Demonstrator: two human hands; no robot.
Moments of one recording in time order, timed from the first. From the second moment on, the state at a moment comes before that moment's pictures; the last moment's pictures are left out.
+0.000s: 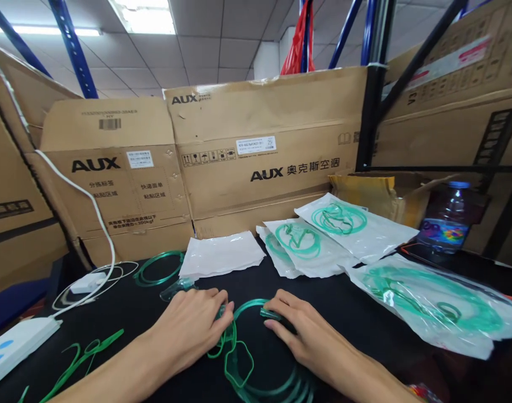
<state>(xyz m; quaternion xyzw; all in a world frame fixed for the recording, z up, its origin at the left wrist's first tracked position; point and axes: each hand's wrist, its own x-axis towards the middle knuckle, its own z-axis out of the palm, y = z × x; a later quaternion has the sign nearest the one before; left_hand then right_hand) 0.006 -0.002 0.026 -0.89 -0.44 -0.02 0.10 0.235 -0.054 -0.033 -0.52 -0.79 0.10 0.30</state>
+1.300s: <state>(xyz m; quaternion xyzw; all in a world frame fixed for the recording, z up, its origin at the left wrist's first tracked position) -0.087 0.095 0.176 -0.82 -0.55 -0.19 0.02 0.315 -0.063 -0.062 -0.60 -0.66 0.02 0.46</state>
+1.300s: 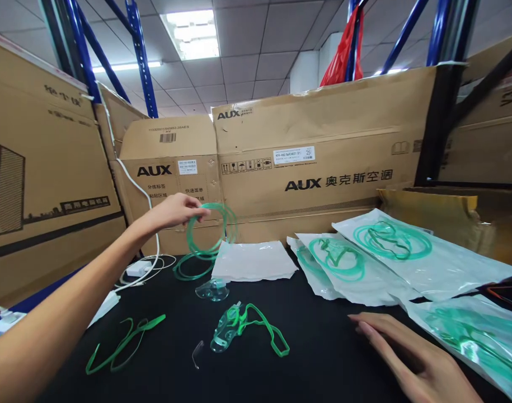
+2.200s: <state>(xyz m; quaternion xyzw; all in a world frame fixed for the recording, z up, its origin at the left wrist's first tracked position) -0.056 0.000 0.052 -0.84 -0.52 -0.05 -0.11 0.236 -0.056 -0.003 -0.48 -0.78 0.11 0.39</state>
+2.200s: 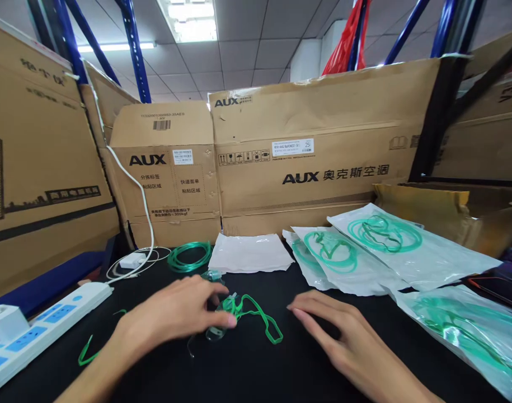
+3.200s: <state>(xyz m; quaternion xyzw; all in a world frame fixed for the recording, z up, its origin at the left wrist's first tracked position) -0.016 -0.008 0.033 -0.80 -0.42 -0.36 -0.22 0.187 -0.015 0.013 -0.38 -0.58 0.50 0.51</state>
